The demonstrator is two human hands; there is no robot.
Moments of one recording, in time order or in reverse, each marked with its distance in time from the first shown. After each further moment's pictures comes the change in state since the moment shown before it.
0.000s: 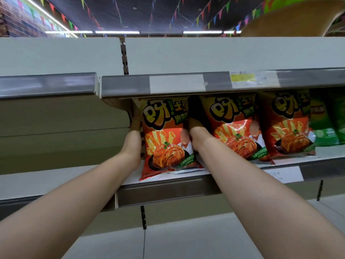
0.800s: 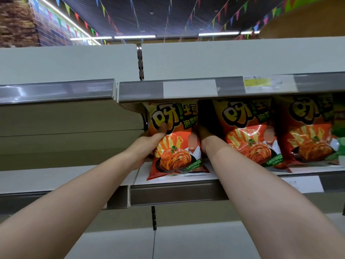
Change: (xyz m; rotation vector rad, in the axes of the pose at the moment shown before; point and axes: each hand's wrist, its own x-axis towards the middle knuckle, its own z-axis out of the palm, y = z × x) left_hand -0.007 0.010 -0.012 0.429 -0.038 -0.069; right_hand 0.035 0.008 0.008 -0.062 -0.018 0.033
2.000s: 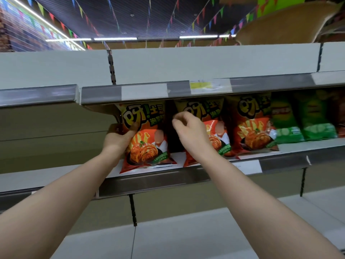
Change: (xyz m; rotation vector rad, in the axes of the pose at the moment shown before) left_hand -0.013 0.008 0.030 0.027 0.439 0.200; right_hand -0.126 -0.017 -0.072 -0.633 0.076 -0.697
